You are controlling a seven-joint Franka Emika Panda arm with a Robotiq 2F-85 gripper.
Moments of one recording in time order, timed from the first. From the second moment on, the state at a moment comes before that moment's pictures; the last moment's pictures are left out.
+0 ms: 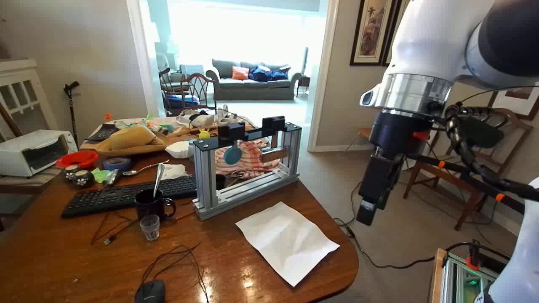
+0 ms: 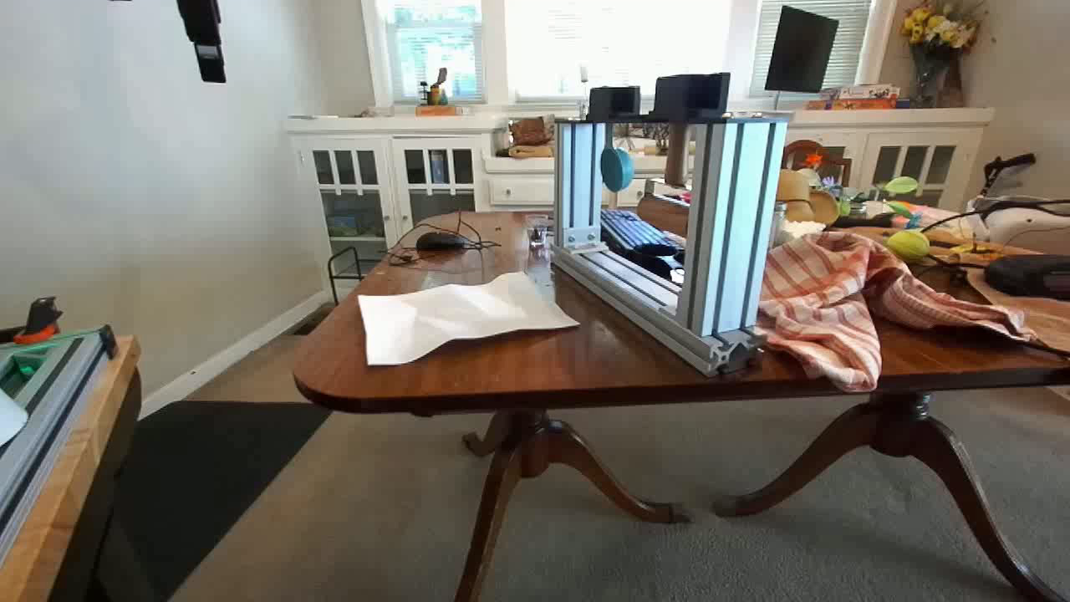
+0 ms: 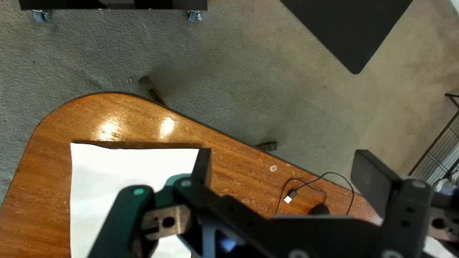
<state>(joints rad) 0.21 -0.87 0.10 -2.74 0.36 1.91 0.17</state>
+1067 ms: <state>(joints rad) 0.19 -0.85 0.25 -2.75 0.25 1.95 0.19</state>
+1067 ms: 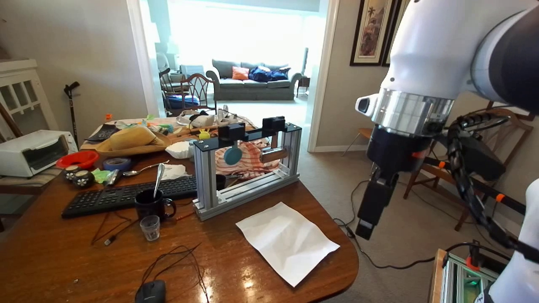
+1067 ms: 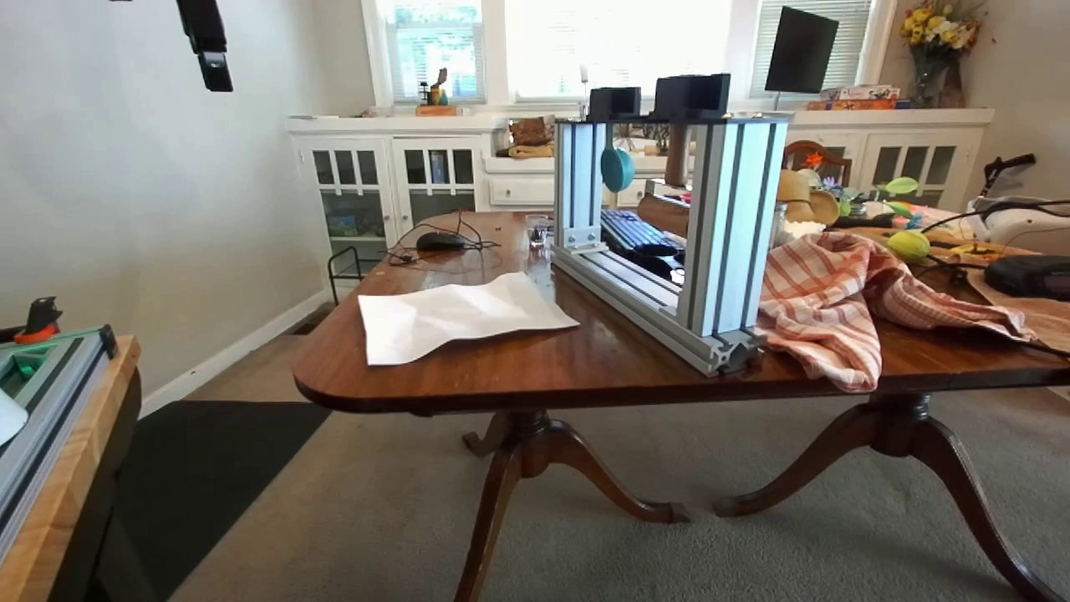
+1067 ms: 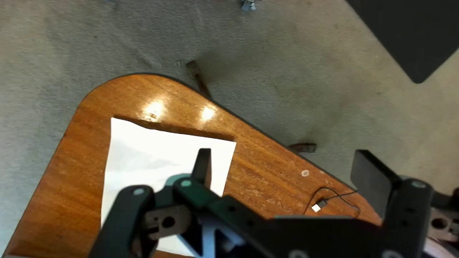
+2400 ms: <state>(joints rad) 0.07 -0.44 0.47 -2.75 -0.51 2.28 0.30</state>
